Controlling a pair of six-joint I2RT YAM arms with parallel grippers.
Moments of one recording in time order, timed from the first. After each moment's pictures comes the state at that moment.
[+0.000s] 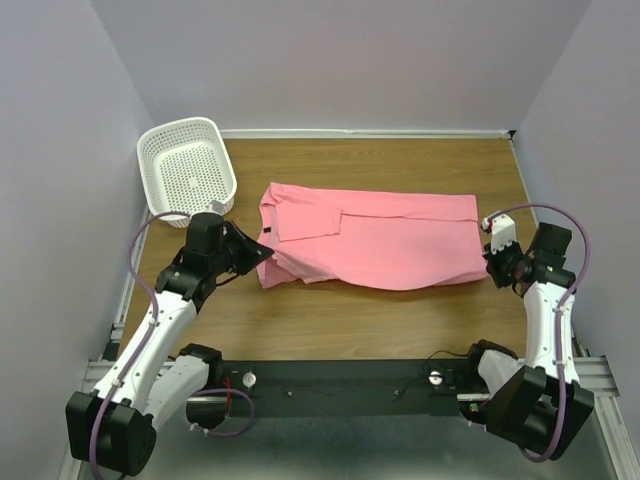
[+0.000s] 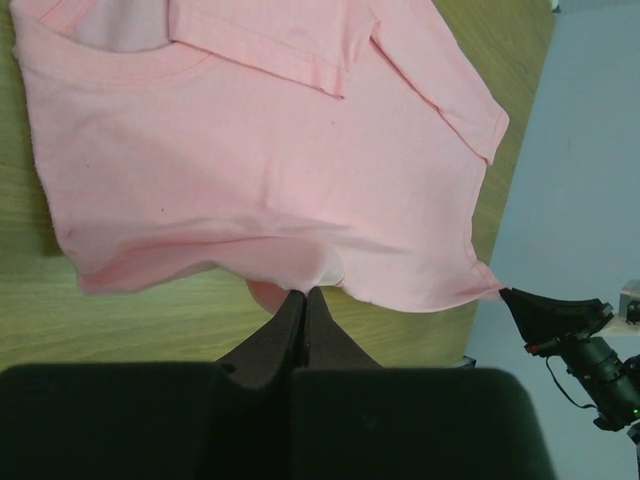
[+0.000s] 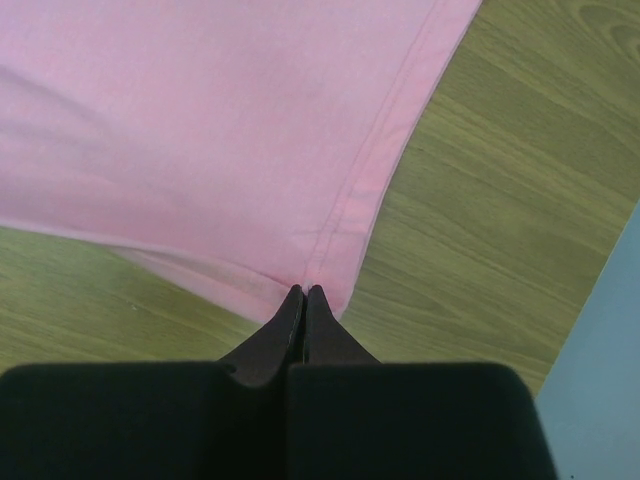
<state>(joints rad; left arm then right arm) -0.27 0.87 0.68 -0.43 0.24 -0.99 -0.43 0.93 0.67 -0.67 -0.45 -0.81</state>
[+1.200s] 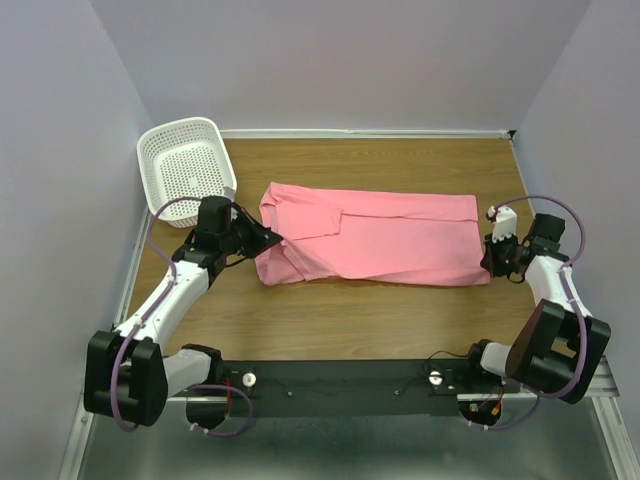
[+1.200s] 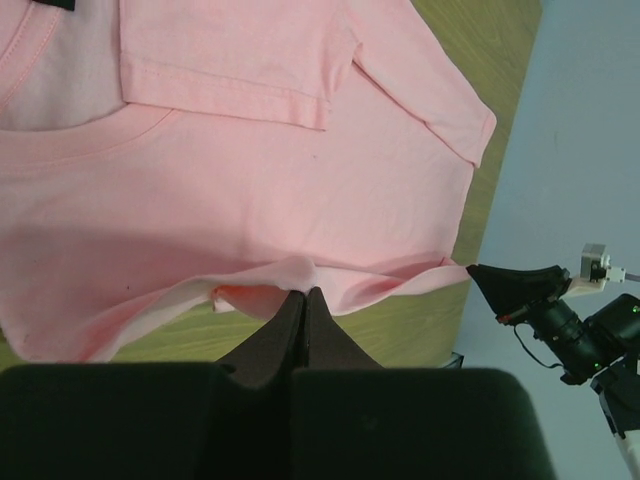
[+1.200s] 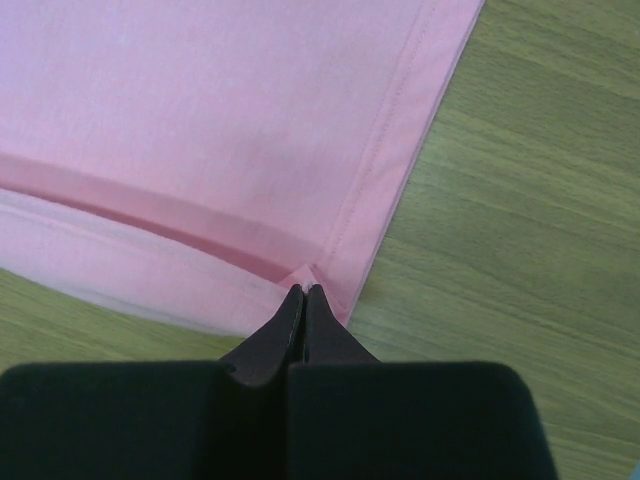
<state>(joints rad) -0.21 1.14 0.70 -0.18 0.36 -0.97 -0.45 1.25 0.68 -0.44 -0.49 -0.66</state>
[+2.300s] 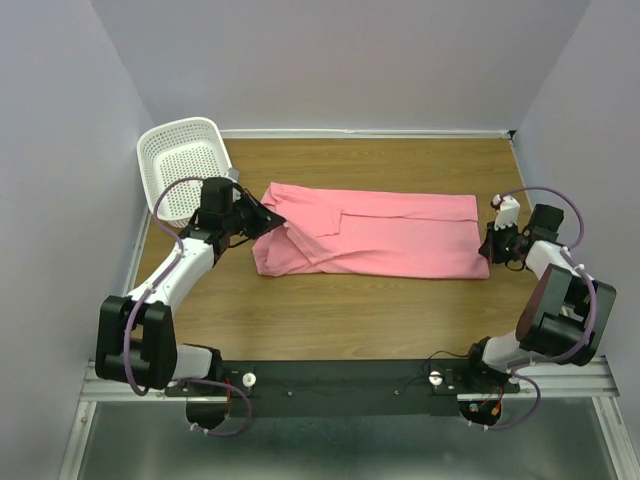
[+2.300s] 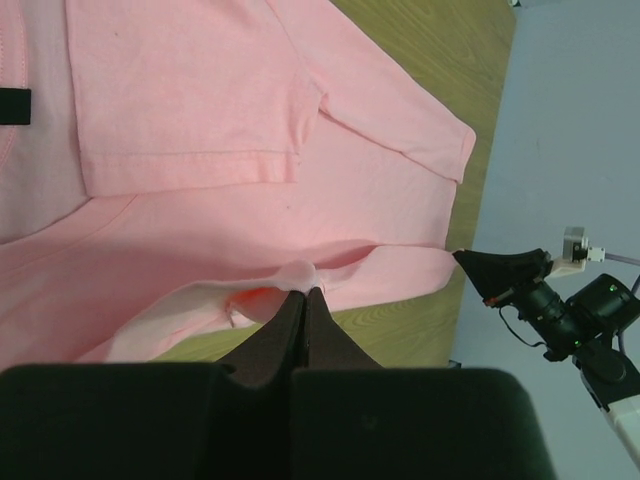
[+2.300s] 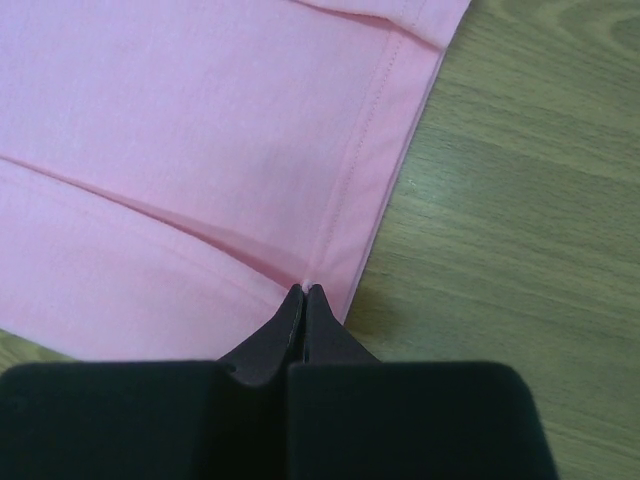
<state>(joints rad) -0.18 1.32 0.83 -0.09 0.42 -0.92 -0.45 1.46 0.75 -0.26 -0.54 -0.57</state>
